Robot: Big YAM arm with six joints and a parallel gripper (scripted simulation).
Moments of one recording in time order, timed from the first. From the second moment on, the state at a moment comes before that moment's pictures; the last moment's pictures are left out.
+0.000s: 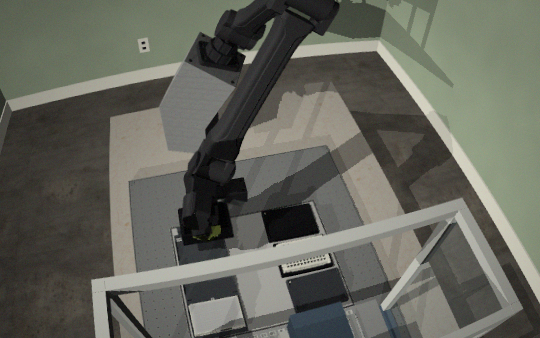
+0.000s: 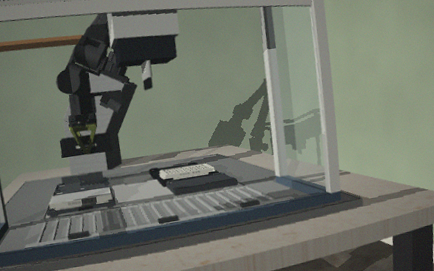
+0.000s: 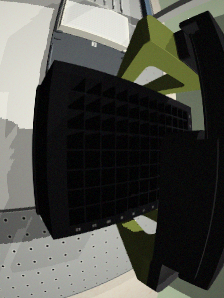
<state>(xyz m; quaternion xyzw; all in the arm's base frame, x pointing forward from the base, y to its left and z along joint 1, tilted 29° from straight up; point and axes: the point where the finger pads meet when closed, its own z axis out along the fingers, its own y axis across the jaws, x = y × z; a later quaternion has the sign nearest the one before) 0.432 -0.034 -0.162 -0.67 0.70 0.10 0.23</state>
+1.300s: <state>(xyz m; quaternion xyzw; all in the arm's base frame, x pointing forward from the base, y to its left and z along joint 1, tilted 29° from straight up) 0.441 -0.057 -0.172 -0.67 0.69 0.09 0.23</state>
